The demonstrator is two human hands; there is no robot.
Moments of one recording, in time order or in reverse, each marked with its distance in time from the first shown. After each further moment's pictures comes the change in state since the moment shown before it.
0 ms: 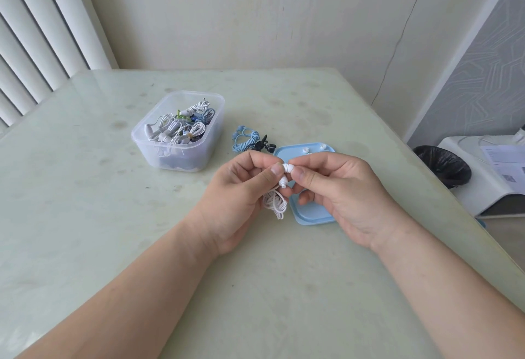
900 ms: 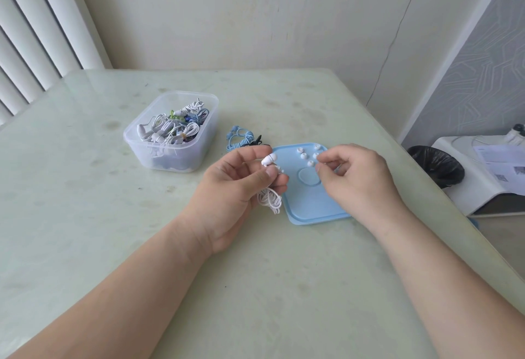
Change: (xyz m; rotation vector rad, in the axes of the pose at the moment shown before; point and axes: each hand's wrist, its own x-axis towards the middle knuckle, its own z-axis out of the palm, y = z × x) left_hand 0.003 0.001 0.000 -0.075 0.152 -0.055; right_hand 0.017 0.011 -0.035 -0.835 0.408 -0.143
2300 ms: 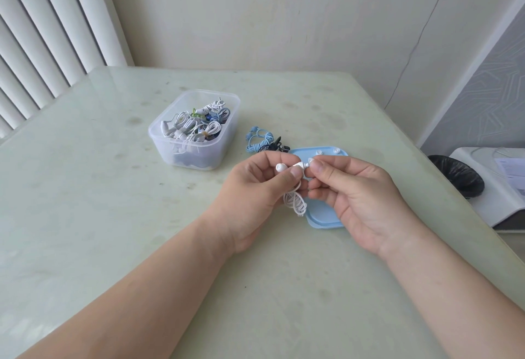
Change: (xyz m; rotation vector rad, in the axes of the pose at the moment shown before) left_hand 0.004 -0.008 -0.006 0.118 -0.076 0.040; right_hand -0.024 -0.044 0.009 1.024 -0.317 0.338
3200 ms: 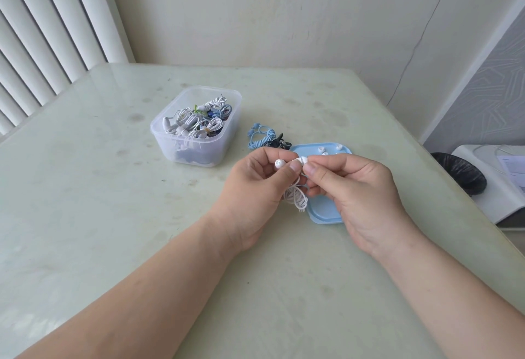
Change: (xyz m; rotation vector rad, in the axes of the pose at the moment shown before) left_hand 0.002 -0.004 0.003 0.000 0.093 0.027; right_hand -0.002 0.013 0.004 -0.204 0.055 -0.200
